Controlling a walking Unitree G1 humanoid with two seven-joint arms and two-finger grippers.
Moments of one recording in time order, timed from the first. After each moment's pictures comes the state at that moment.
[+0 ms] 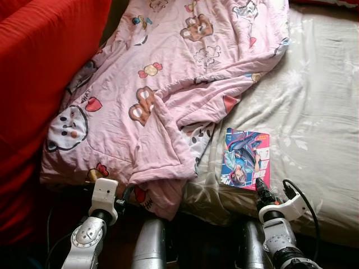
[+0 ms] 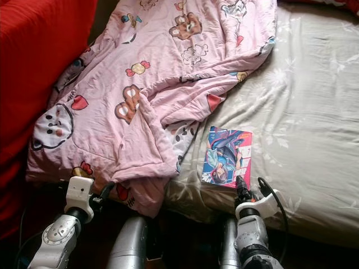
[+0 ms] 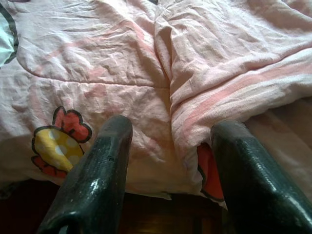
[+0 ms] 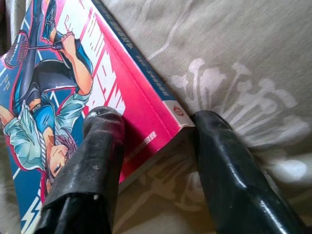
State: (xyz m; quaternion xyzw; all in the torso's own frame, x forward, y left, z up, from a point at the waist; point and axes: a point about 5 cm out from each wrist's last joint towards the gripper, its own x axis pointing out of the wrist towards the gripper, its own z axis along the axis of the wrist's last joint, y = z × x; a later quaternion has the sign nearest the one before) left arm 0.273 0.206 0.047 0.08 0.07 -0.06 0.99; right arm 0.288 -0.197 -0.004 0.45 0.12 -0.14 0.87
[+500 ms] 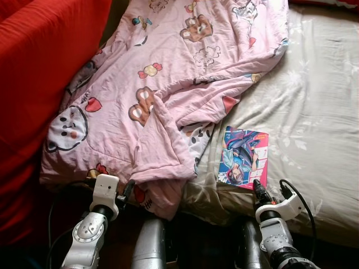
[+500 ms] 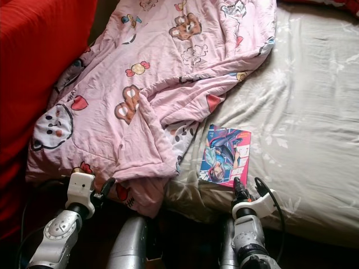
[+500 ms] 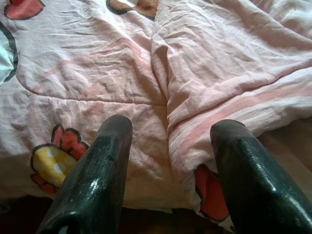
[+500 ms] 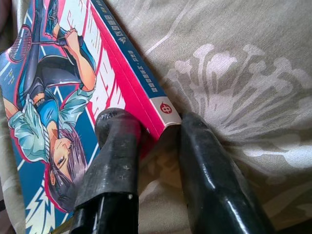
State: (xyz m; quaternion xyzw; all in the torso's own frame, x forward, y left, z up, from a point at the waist) left arm 0.282 0.203 0.054 0.08 0.06 -0.06 0.99; right arm 0.288 -0.189 -0.005 0.46 0.12 -0.13 0.87
